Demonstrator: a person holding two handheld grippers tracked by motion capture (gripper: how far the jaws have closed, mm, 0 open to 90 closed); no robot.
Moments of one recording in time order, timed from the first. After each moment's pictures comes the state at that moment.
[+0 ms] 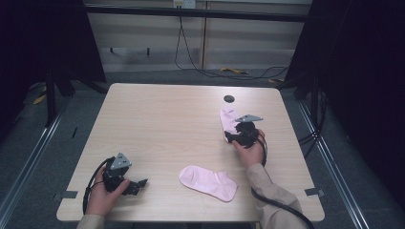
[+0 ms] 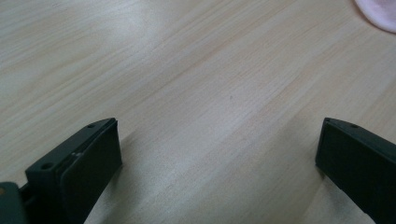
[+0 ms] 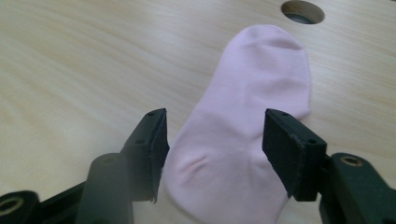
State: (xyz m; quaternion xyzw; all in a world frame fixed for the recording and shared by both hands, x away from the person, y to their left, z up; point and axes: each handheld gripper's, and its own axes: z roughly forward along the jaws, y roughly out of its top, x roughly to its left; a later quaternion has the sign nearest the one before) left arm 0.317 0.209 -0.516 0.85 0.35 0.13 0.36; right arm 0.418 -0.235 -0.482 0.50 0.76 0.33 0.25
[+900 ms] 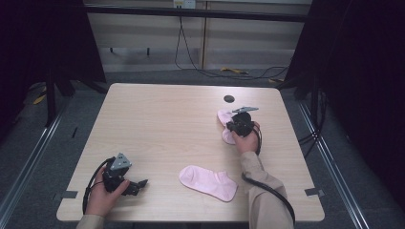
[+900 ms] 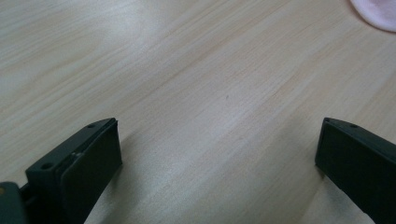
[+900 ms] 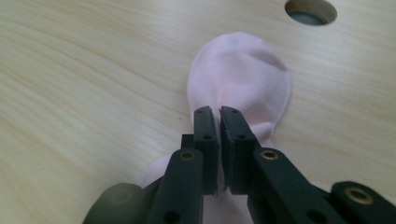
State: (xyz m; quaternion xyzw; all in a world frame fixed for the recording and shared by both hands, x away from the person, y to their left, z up) left arm 0.316 0.208 -0.516 0.86 0.34 0.12 0.37; right arm 0.453 -0.230 -0.482 0.51 0.76 0.33 0.22
